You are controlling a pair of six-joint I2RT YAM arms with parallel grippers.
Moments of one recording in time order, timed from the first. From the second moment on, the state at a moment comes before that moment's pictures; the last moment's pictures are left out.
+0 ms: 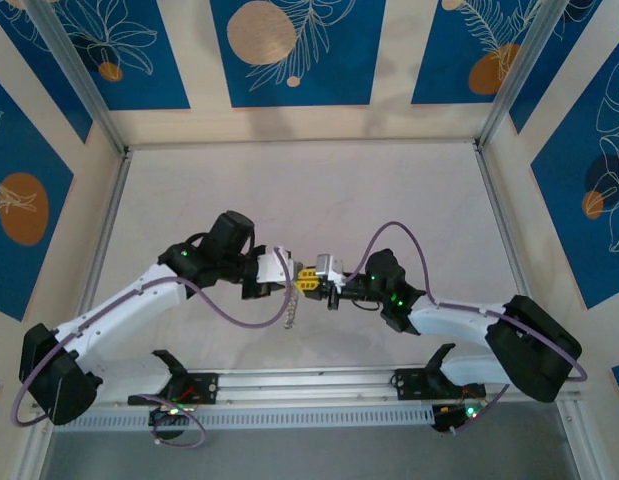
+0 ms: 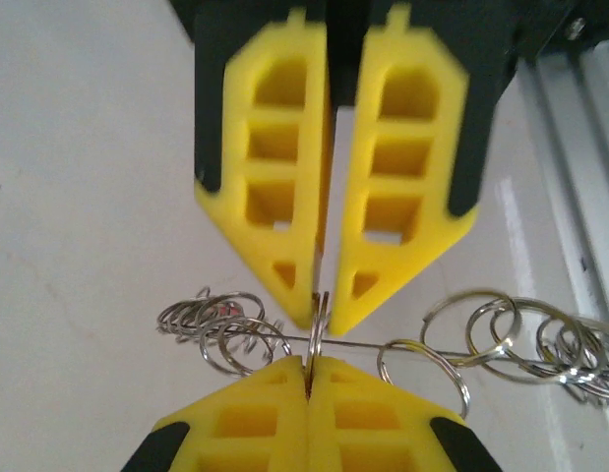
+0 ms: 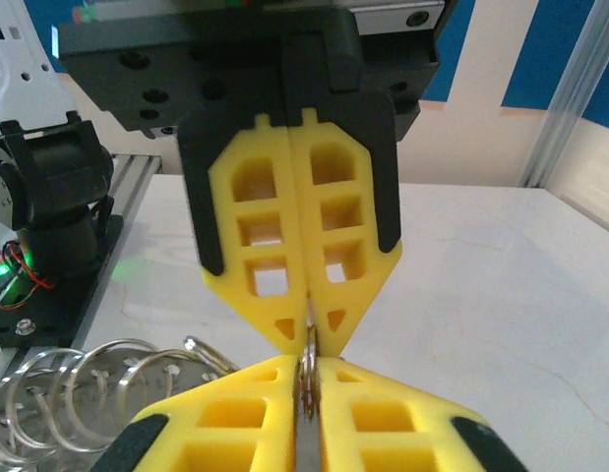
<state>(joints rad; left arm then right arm) -0.71 1.17 0.97 -0.67 0.45 0.79 0.80 1.23 0.39 0.74 -0.58 -0.20</state>
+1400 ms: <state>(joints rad) -0.82 1.27 1.16 -0.94 0.27 0.90 0.83 1.29 0.44 0.68 -0.56 -0.25</state>
